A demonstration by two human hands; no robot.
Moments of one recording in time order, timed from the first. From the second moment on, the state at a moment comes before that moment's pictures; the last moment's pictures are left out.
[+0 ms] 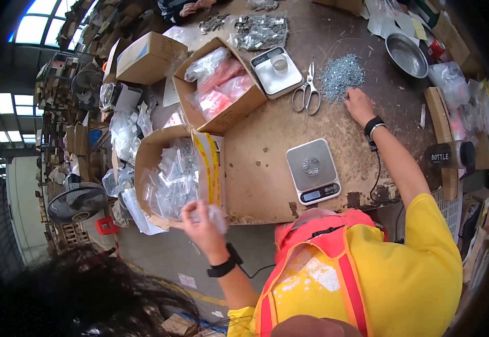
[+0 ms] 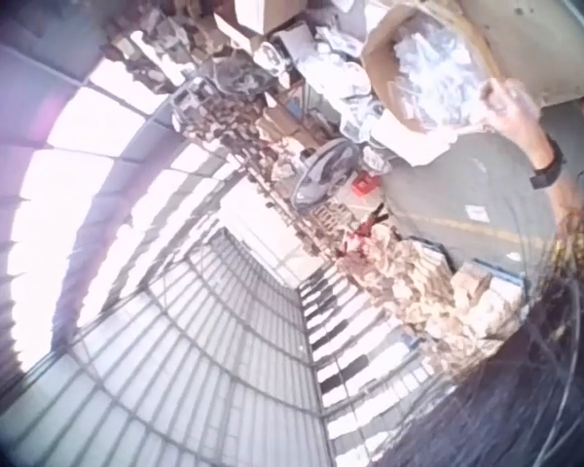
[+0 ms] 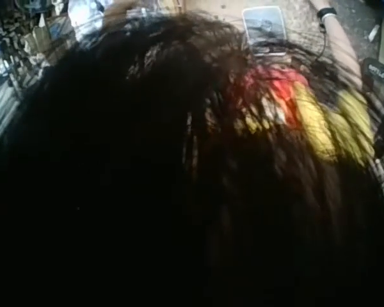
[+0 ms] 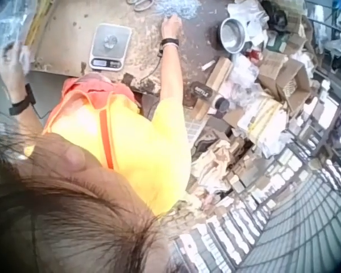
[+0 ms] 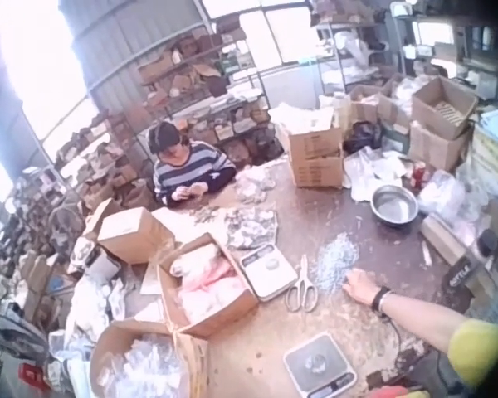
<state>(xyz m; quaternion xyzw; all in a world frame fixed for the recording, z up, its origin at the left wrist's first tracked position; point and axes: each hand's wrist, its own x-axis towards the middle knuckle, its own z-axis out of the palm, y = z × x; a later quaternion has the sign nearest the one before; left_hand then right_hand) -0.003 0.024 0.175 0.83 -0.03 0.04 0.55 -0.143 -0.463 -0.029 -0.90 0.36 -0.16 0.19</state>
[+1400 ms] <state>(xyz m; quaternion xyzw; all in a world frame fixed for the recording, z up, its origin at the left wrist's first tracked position) -0.082 -0.028 0.091 0.63 0.06 -0.26 0.73 -0.168 -0.263 0.031 -0.94 0.07 -0.09 0.32</state>
